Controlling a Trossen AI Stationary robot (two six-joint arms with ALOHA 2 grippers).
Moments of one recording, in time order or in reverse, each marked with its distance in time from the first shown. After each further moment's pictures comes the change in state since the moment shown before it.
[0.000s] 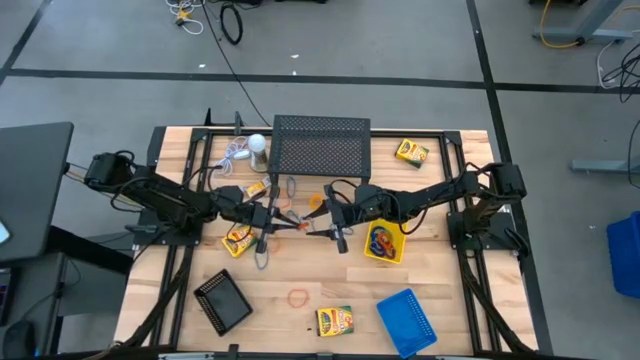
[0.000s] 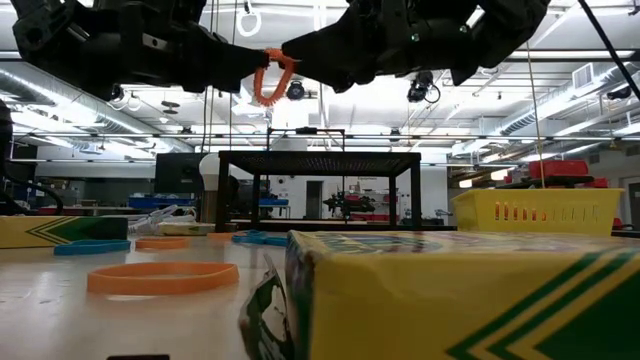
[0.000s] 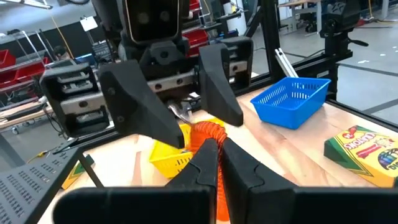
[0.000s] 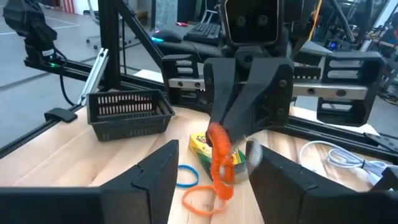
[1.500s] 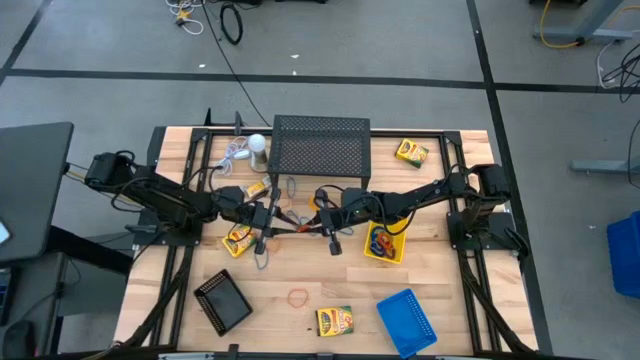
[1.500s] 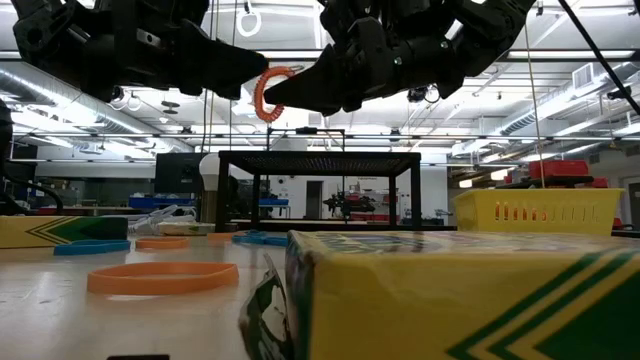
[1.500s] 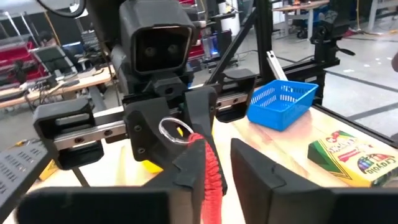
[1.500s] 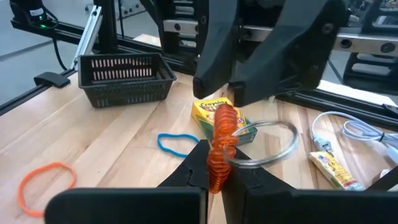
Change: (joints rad) left arm 0.000 0.006 0.000 -0.019 0.028 -0.081; right arm 0.002 0.094 0.073 -0.105 0.002 -0.027
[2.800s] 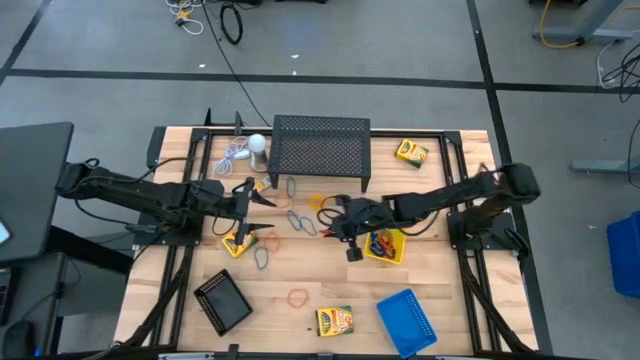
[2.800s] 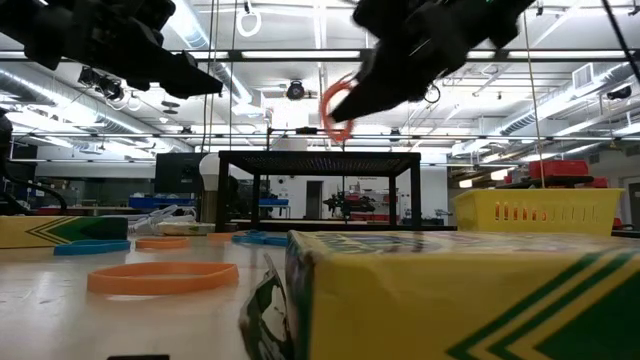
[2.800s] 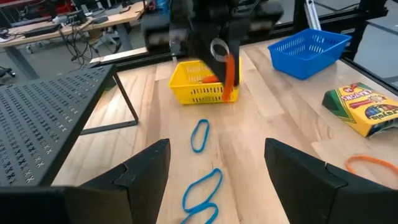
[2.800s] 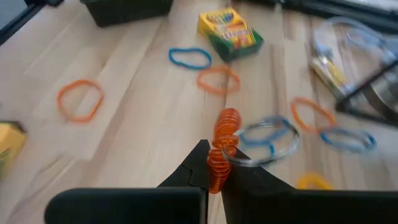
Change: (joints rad) left arm -0.001 -0.523 -0.002 -0.740 -0.184 -0.040; right arm 0.089 -0.224 -0.002 -0.580 0.206 0.077
